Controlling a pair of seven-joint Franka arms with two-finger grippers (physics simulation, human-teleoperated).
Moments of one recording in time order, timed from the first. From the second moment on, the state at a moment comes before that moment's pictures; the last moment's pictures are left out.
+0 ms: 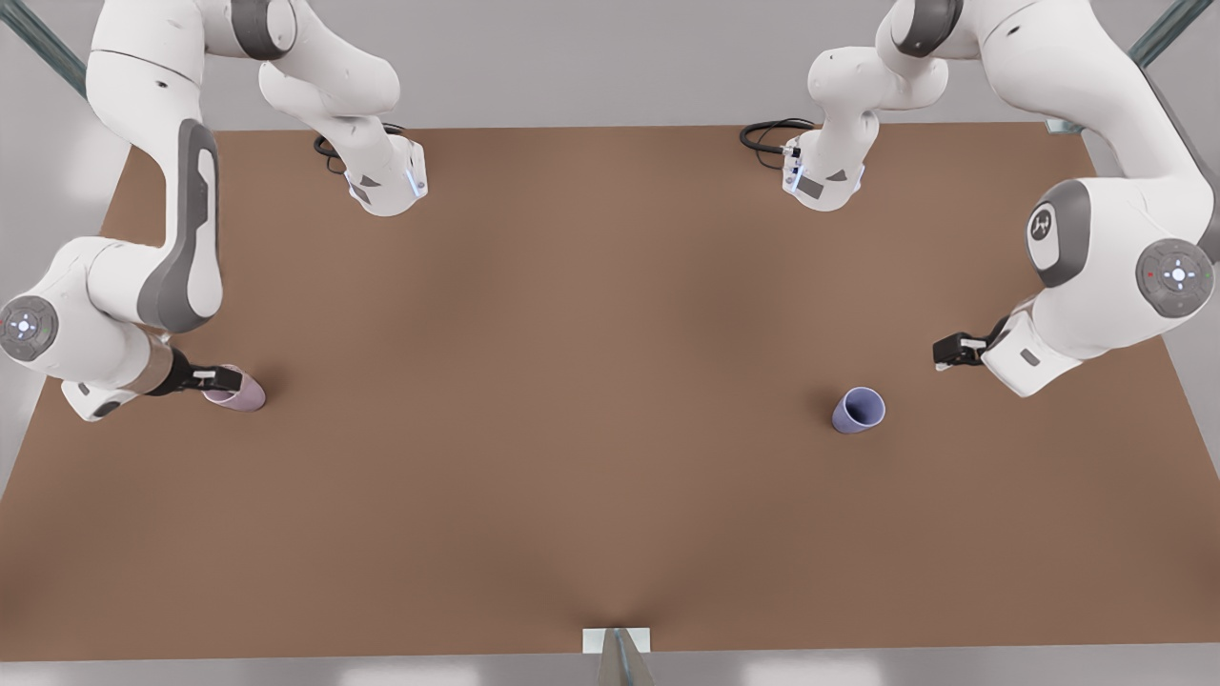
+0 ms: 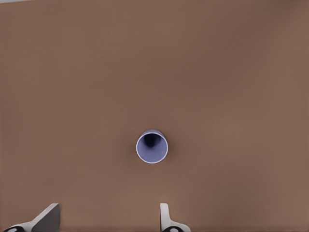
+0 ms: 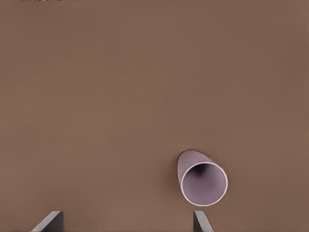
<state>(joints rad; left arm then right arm) -0.05 0.31 0.03 -1.31 0.01 1.50 0.07 -0.05 0.29 -0.16 -1.69 0.00 1.85 -0.15</state>
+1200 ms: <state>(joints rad) -0.05 0.36 0.03 -1.31 0.01 1.49 0.08 -0.16 0.39 -0.30 -2.06 0.12 2.39 -0.60</state>
